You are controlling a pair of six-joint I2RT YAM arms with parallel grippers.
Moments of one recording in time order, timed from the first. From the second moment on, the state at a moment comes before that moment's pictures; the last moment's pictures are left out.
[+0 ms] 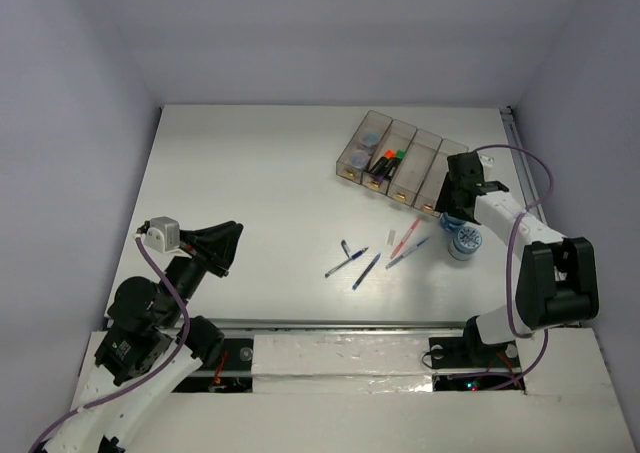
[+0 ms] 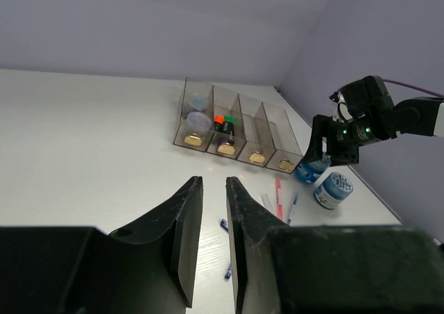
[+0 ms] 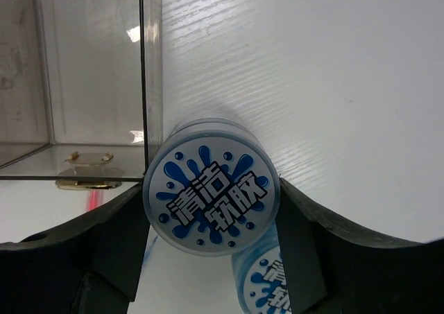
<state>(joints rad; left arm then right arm) -0.66 0.15 0.63 -0.32 -0.17 -0.35 0.13 1.48 0.95 -0.48 0.40 0.44</state>
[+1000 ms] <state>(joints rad) -0.65 0.15 0.63 -0.33 -0.17 -0.35 0.13 1.87 1.55 -0.44 0.15 0.36</state>
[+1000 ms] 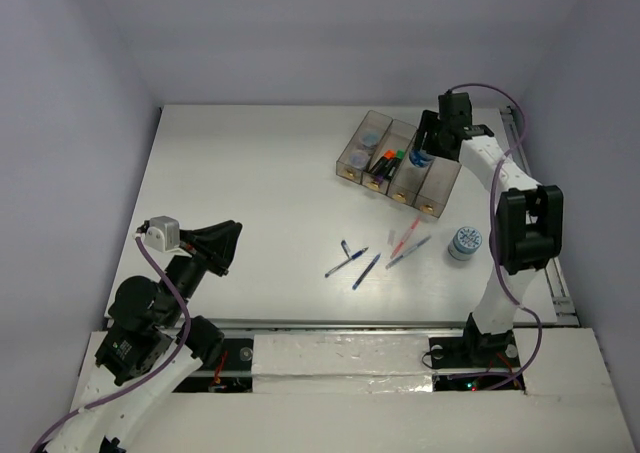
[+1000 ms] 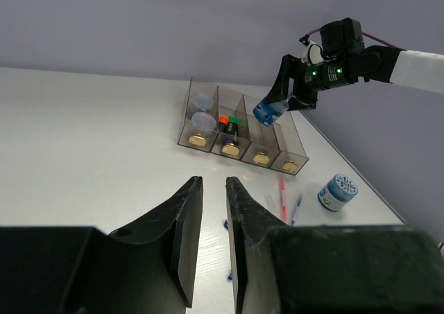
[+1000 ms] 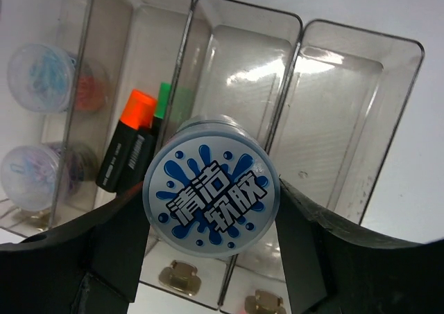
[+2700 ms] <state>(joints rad) -0.69 0.03 0.63 -0.32 -0.17 -0.35 0.11 1.25 0.78 -0.65 0.46 0.67</state>
